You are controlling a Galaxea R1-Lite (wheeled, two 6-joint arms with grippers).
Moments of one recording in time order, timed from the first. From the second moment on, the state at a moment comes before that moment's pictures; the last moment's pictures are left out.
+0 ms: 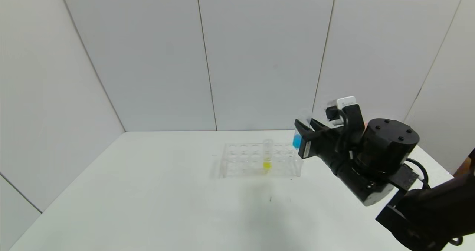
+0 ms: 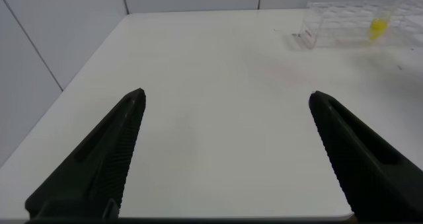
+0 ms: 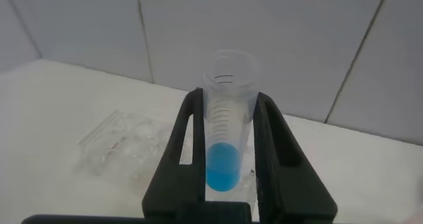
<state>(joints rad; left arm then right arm) 0.00 0.00 0.00 0.00 0.00 0.00 0.58 1.93 -0.75 -1.28 -0.24 -0.02</state>
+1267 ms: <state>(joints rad) 0.00 0.00 0.00 0.00 0.00 0.00 -0.57 1.84 -0.72 -1.18 1.18 0.00</state>
